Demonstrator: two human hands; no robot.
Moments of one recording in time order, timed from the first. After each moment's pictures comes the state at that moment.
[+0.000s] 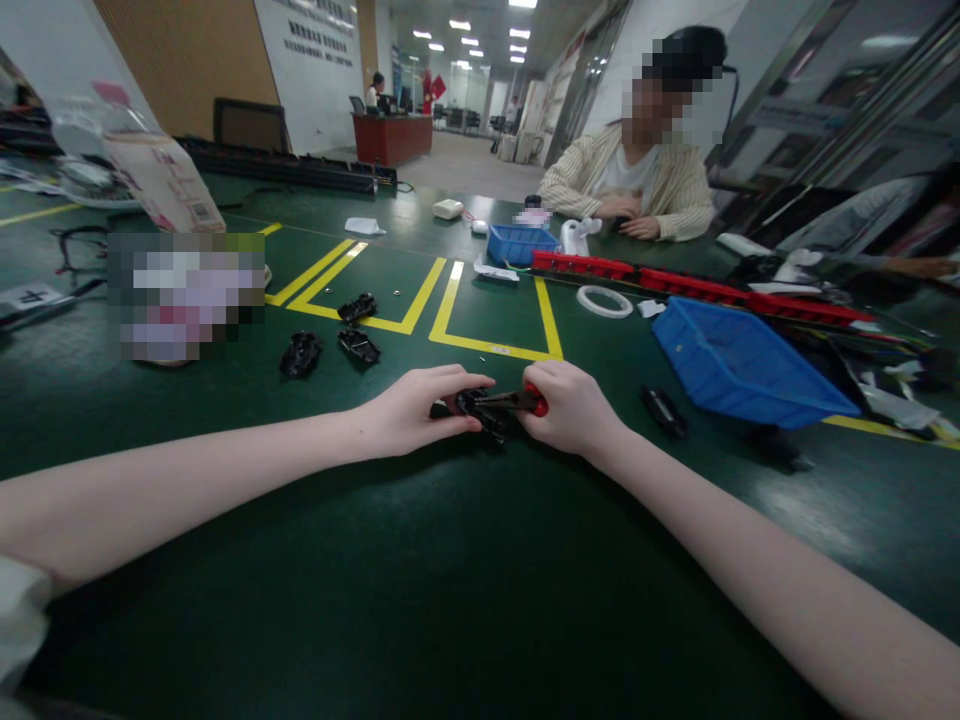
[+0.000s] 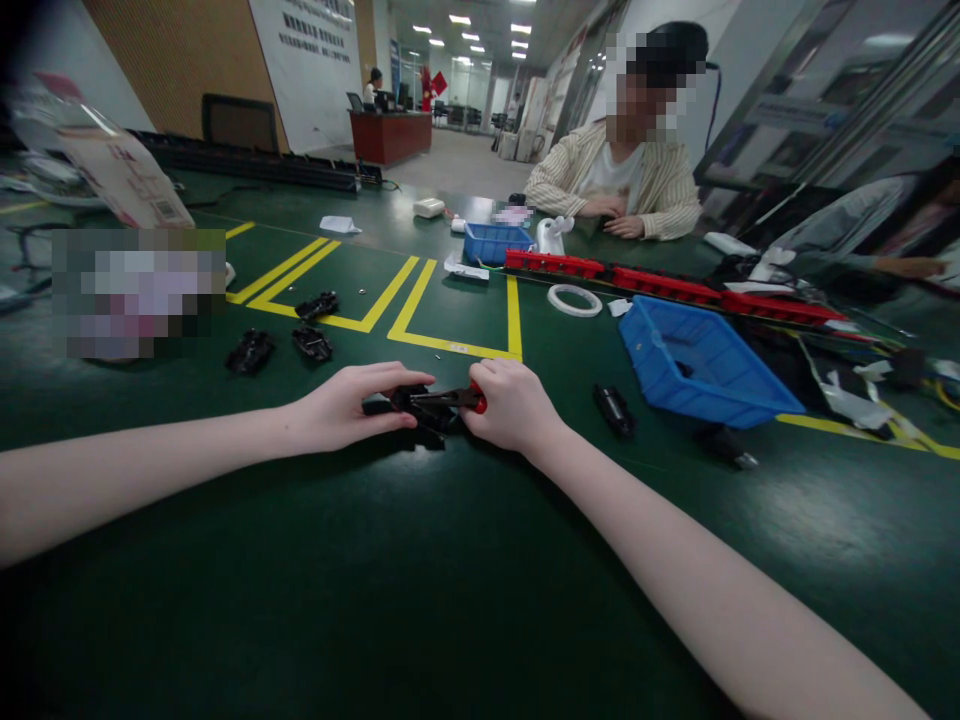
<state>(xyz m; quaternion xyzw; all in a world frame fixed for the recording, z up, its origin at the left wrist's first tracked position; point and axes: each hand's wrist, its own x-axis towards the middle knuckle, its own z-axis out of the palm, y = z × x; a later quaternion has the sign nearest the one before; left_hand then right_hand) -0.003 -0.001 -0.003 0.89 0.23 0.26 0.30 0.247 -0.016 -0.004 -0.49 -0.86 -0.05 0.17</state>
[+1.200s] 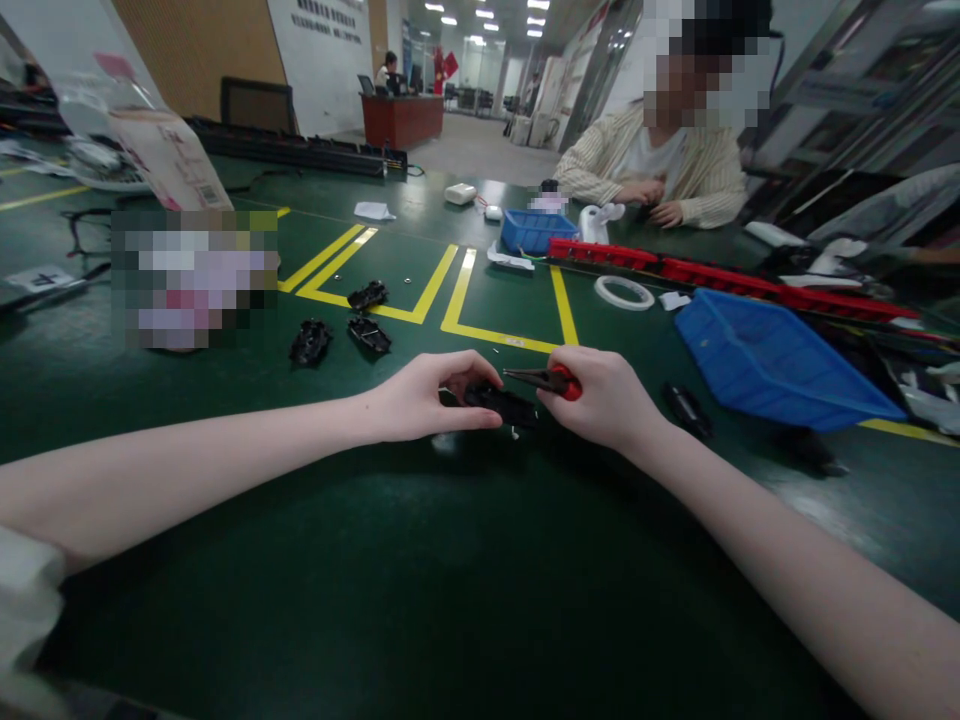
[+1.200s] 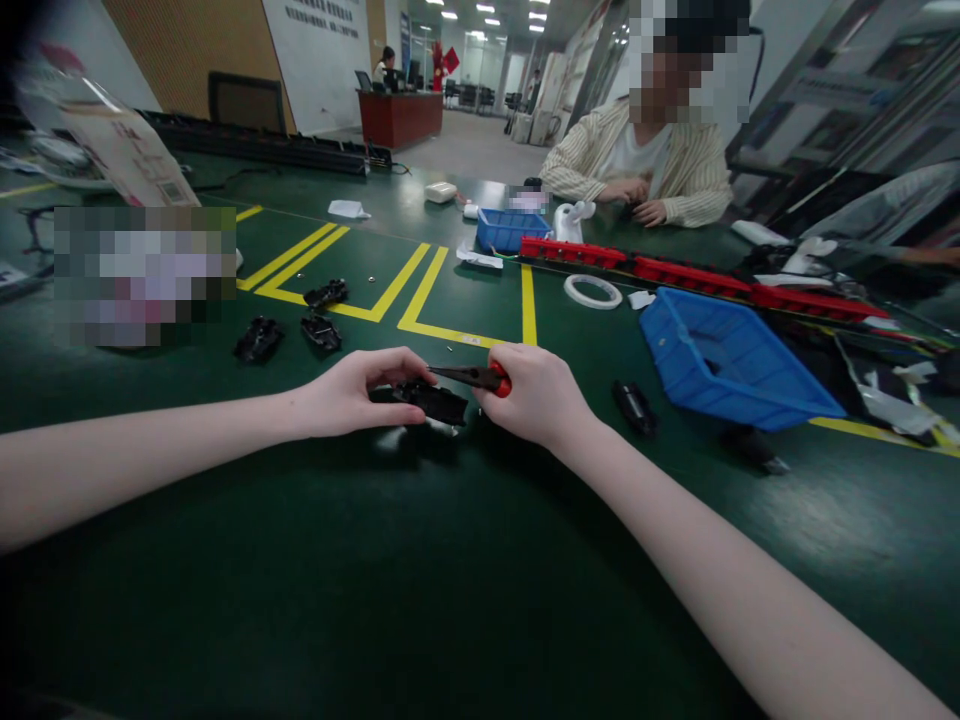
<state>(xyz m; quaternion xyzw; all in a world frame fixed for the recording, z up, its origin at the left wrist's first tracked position) -0.005 0.000 0.003 0.81 0.25 0.26 0.45 0.247 -0.019 0.016 -0.51 -0.84 -0.01 0.20</state>
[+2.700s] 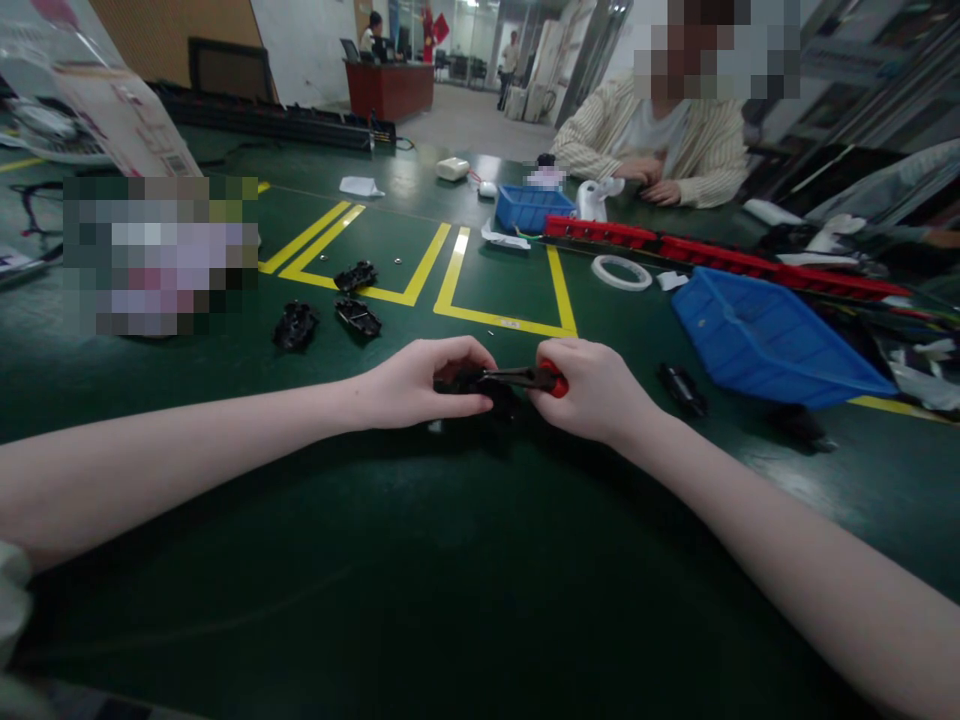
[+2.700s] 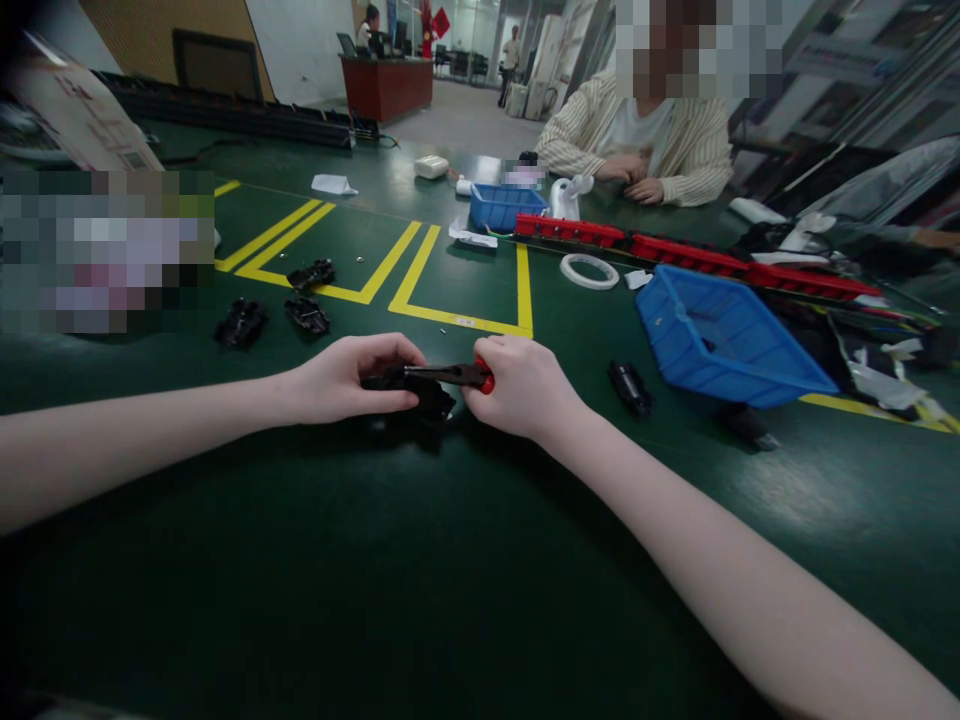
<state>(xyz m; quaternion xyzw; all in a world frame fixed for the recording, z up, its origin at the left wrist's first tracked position) -0.006 0.000 0.004 0.82 0.23 0.25 0.46 0.235 -0.029 0.019 -0.52 -0.84 0.00 0.13</state>
